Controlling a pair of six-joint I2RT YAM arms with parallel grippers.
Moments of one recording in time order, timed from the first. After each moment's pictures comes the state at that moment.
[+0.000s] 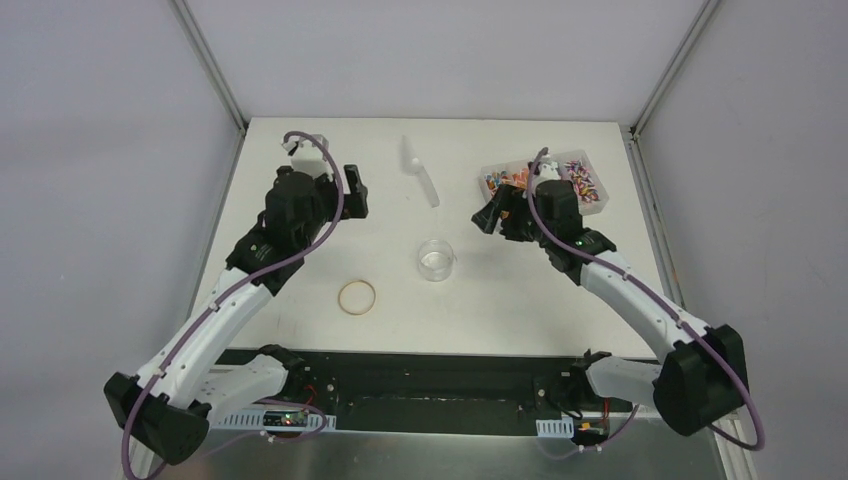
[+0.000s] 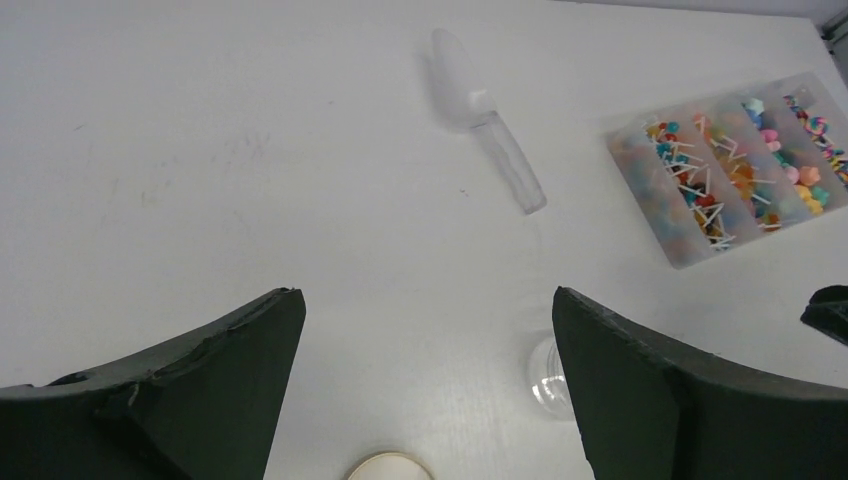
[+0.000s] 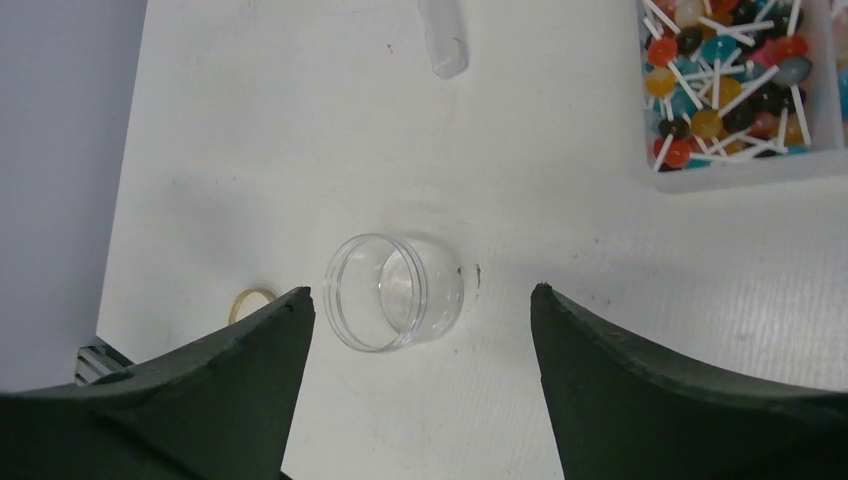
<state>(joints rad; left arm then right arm) -0.48 1.02 1.03 -0.33 -0.25 -0.29 0.46 1.15 0.82 -0.17 -0.12 0.60</state>
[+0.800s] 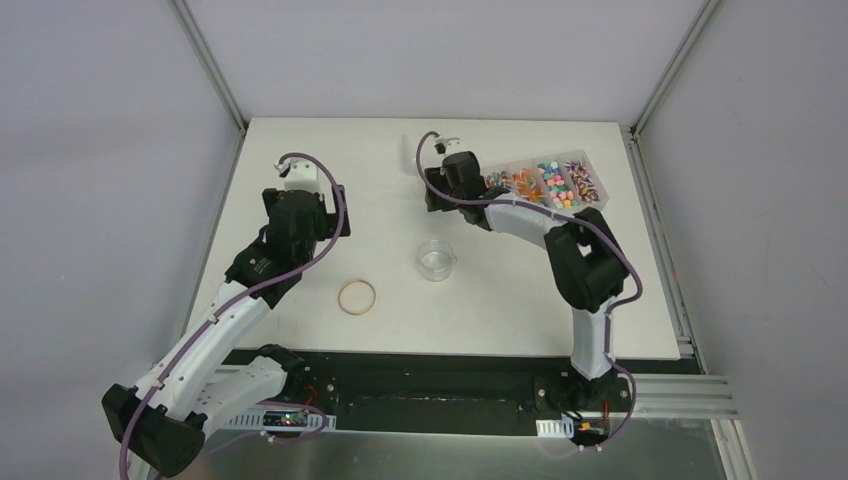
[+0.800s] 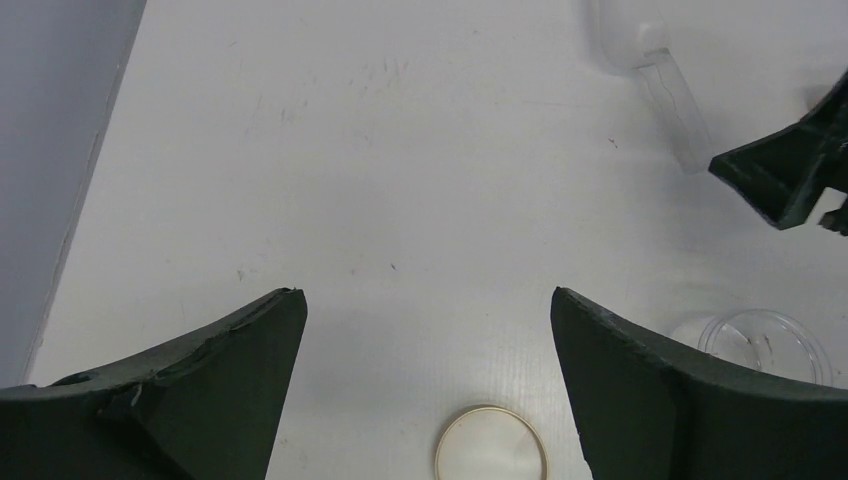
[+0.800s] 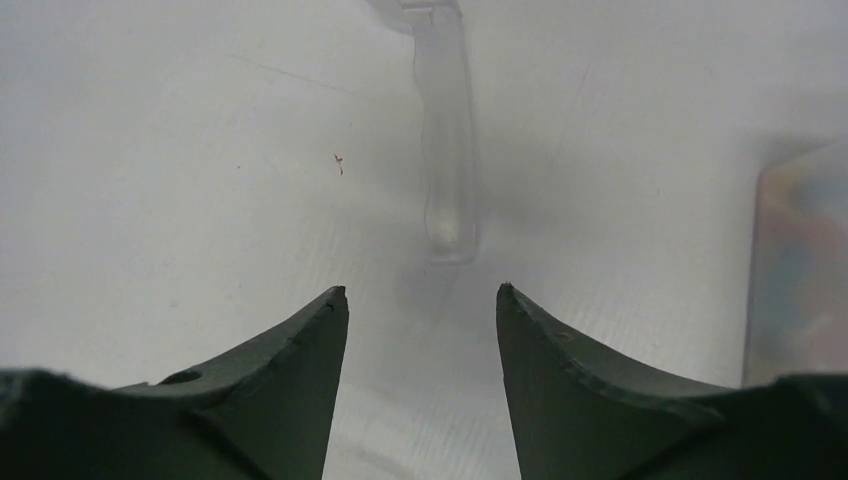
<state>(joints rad) -0.48 0.91 0.88 -0.44 -0.50 -0.24 0.63 1.95 1.35 0.00 0.10 0.29</state>
